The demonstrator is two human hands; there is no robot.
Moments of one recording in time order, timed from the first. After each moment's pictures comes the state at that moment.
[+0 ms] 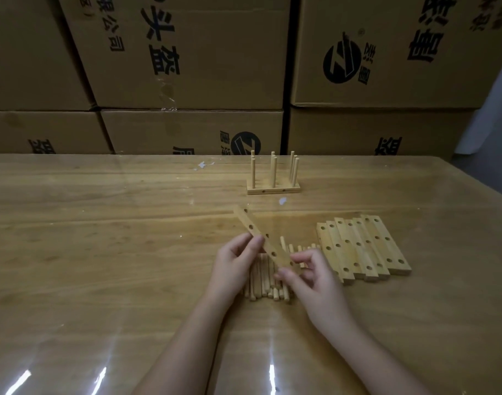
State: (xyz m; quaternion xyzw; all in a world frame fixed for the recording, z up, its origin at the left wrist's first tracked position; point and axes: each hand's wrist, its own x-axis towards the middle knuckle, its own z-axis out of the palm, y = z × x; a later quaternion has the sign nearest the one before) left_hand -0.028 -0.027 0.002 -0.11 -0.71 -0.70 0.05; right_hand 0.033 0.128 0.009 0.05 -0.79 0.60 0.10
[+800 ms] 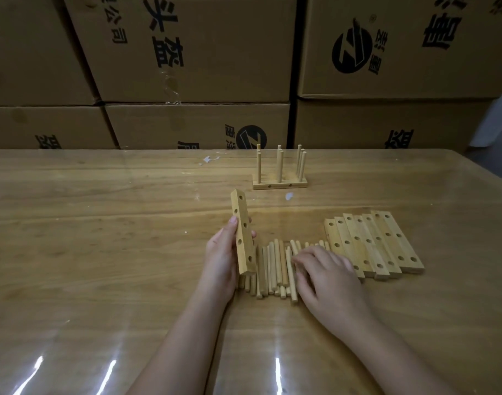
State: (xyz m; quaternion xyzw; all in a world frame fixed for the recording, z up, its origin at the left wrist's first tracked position) left_hand -0.035 -0.033 0.015 0.06 -0.49 -0.87 -0.01; right_hand 0.021 0.142 0.000 0.13 -0.96 0.16 0.18
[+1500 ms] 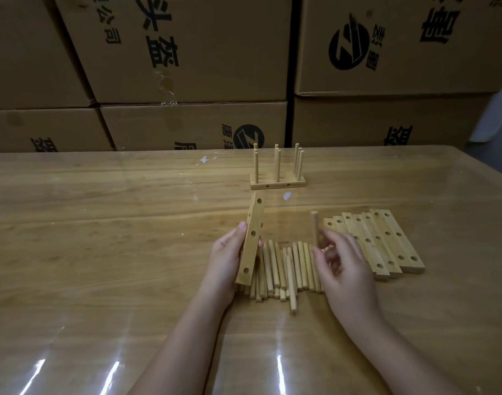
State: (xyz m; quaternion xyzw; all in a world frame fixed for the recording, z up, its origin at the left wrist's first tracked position) left_hand -0.028 -0.032 0.018 0.00 -0.61 -0.79 -0.05; right_hand 0.020 0.147 0.013 0.06 -0.86 0.41 0.31
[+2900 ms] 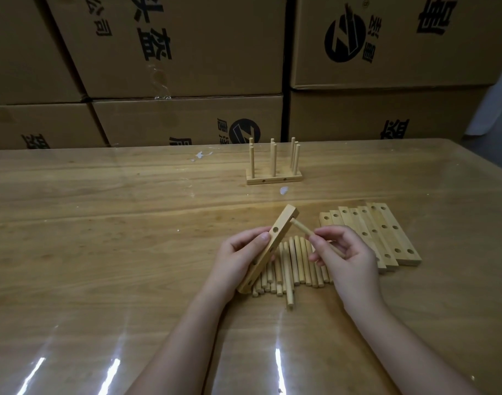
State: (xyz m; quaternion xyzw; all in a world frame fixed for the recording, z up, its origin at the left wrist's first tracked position) left_hand -0.022 -0.027 0.013 -0.10 -0.64 -0.75 -0.09; right_hand 0.011 0.155 0.009 0.01 -0.71 0.67 0.21
